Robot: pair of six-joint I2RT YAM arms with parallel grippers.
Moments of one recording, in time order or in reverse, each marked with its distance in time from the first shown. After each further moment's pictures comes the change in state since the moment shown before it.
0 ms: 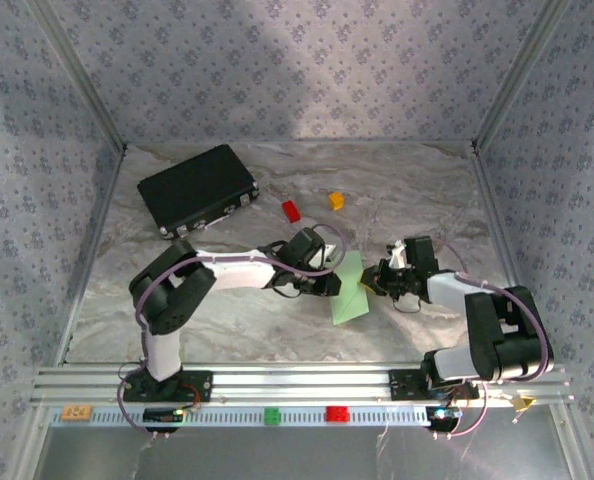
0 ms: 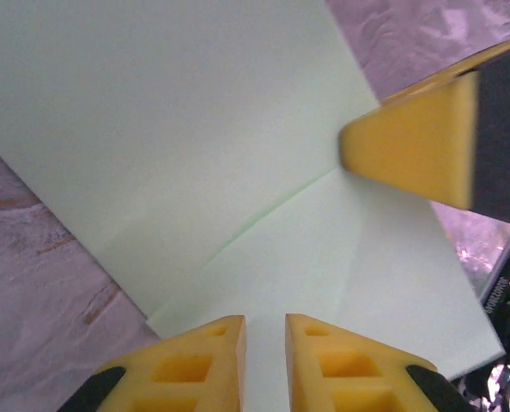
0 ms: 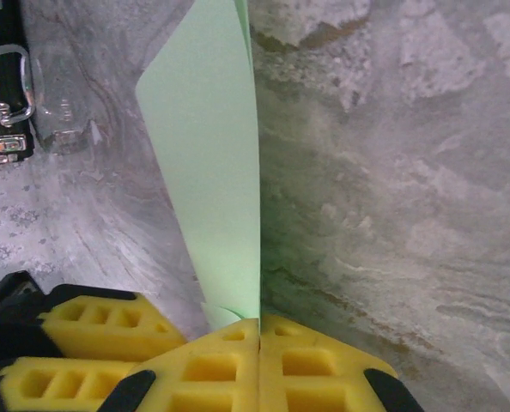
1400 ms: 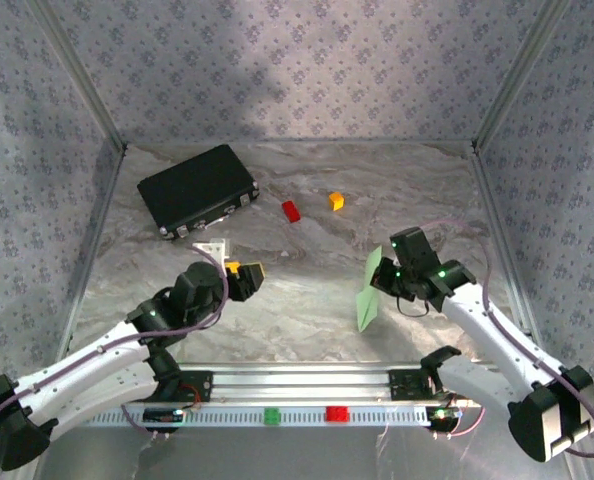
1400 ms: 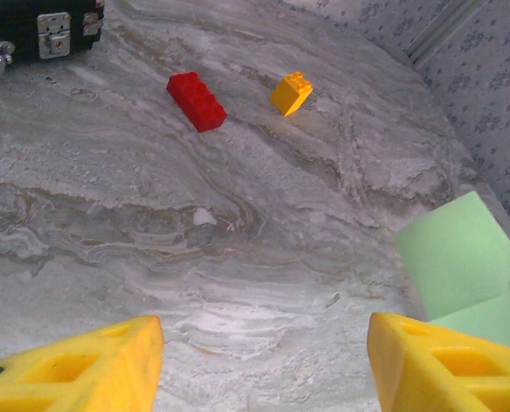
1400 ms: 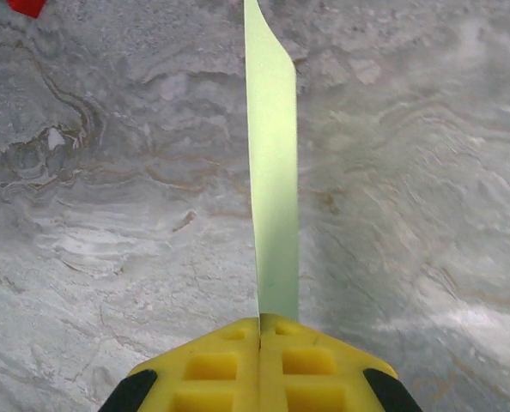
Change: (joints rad) left arm 0.042 -1.136 -0.557 -0.154 -0.673 -0.022; right arm 0.298 -0.419 0.294 -0.759 0.593 0.098
